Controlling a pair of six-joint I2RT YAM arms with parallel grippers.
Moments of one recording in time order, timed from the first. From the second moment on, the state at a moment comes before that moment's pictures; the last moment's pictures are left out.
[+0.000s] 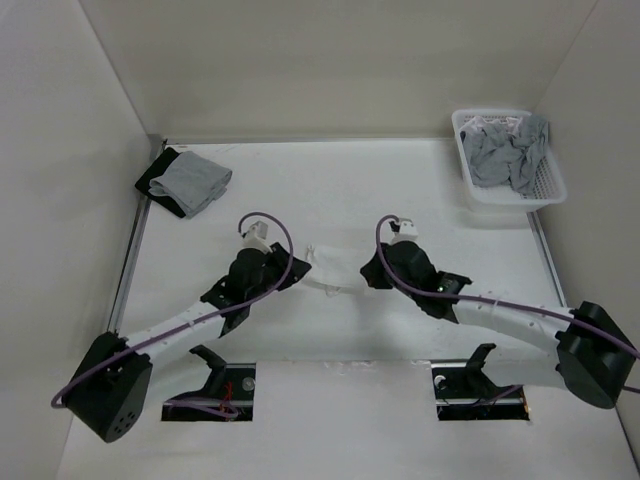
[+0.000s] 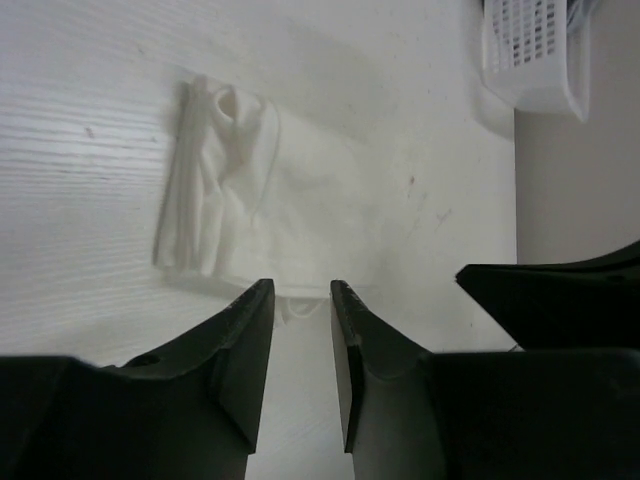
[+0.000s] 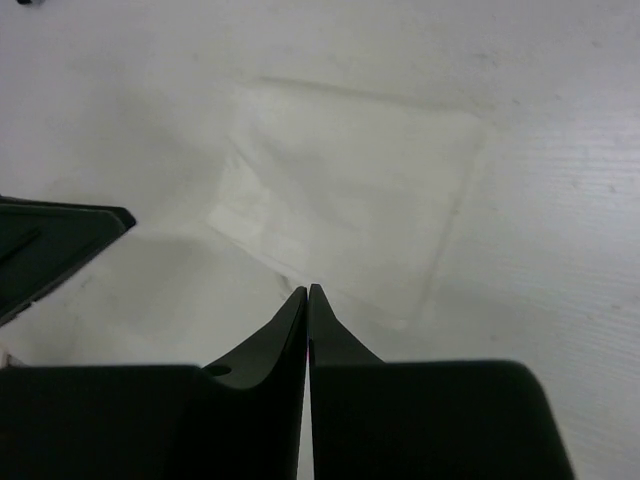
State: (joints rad) left arm -0.55 1.01 0.31 0.30 0.04 -0.96; right arm 0.85 1.22 0.67 0.01 0.24 0.75
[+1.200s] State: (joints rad) left arm -0.62 1.45 0.29 0.62 -0.06 -0.98; right arm 0.72 2.03 1.05 0.44 -0.17 0.85
